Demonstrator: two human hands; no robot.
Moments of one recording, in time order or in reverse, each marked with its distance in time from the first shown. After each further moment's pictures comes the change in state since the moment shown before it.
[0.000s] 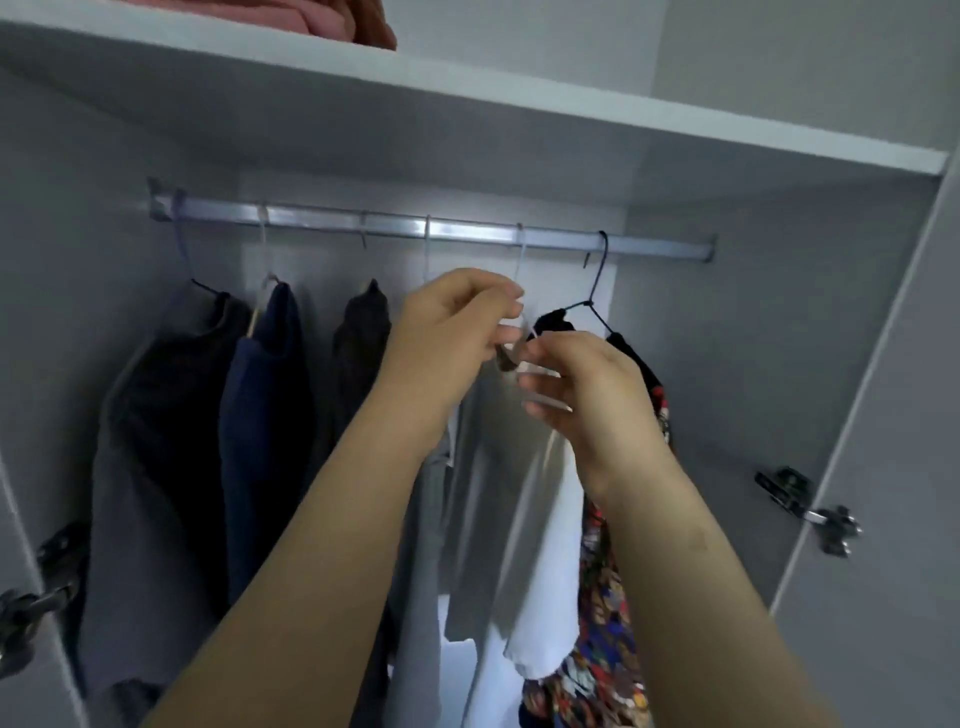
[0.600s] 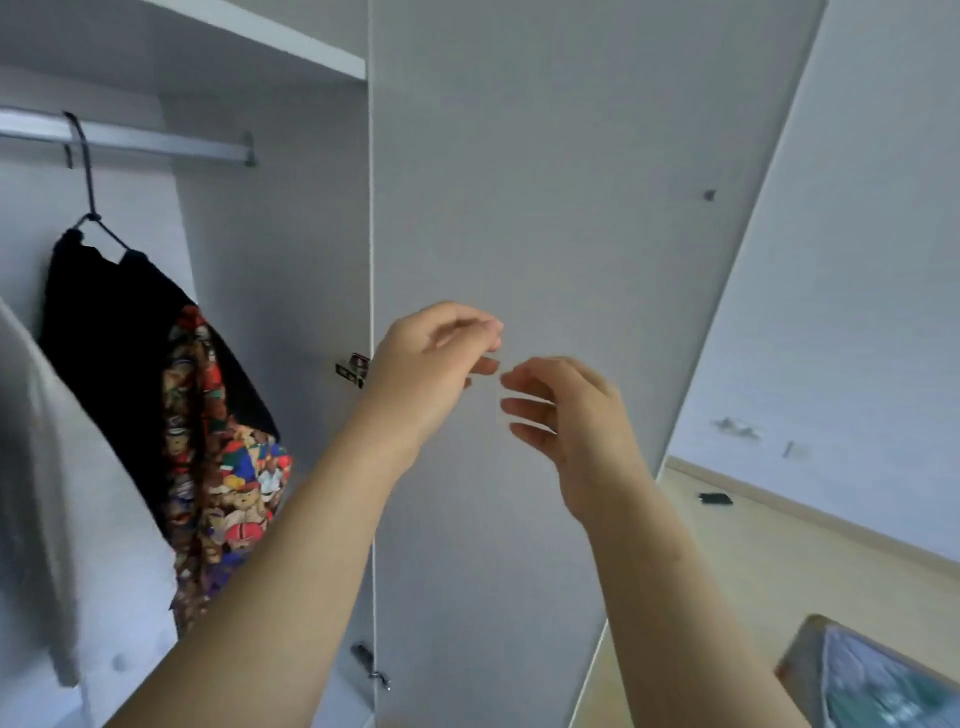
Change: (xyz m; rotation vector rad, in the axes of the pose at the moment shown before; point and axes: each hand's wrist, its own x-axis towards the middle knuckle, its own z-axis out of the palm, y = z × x) left_hand -0.137 0.010 0.259 -0.244 -0.684 -0.116; right_hand -0.175 -0.070 -0.248 -0.208 0.763 0.042
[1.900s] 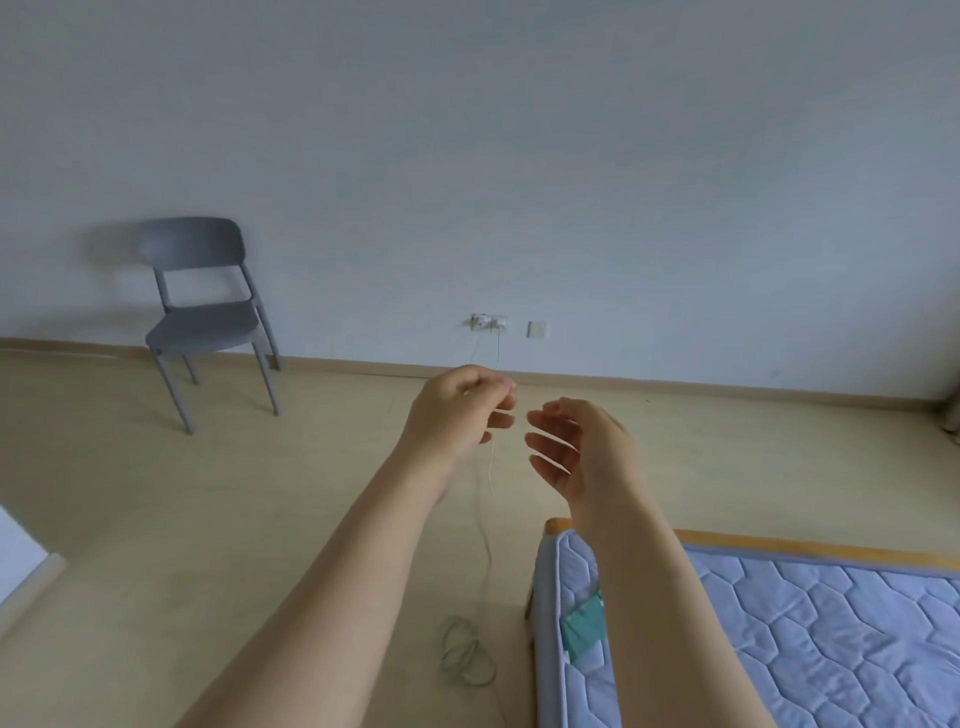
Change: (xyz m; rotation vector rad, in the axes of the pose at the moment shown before) left_hand 0.105 -0.138 0.581 -0.112 -0.655 -0.345; right_hand 0.162 0.038 -0.536 0.191 0.775 0.204
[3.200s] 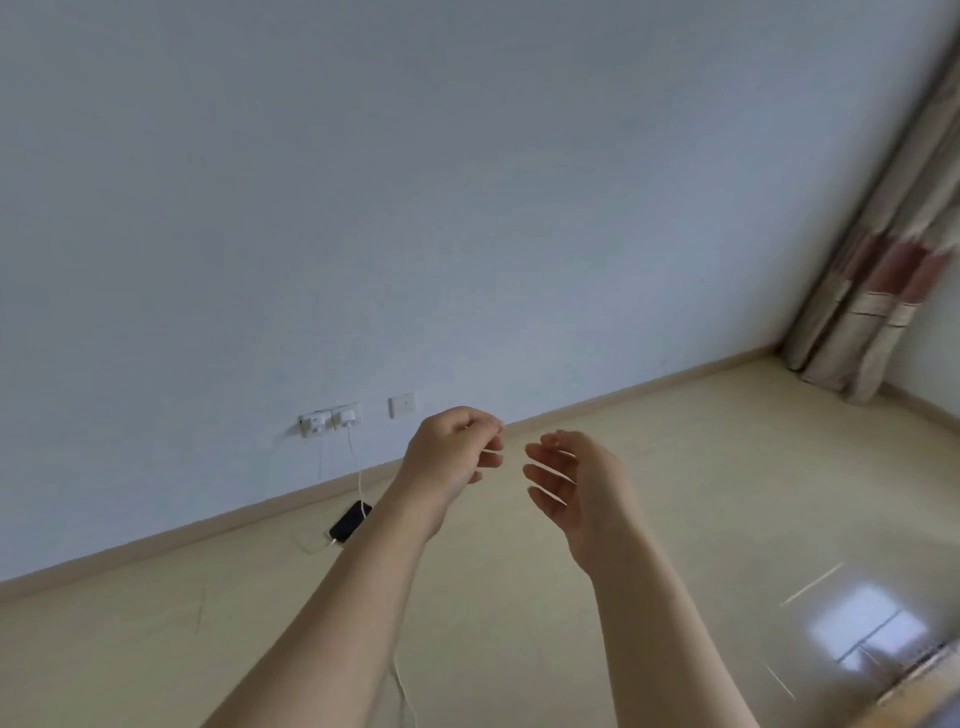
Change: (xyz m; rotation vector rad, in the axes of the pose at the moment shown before) left_hand 0.623 -0.050 0.184 0.108 -0.454 -0.105; right_hand 0.586 -0.119 -0.009 0.178 0.416 -0.017
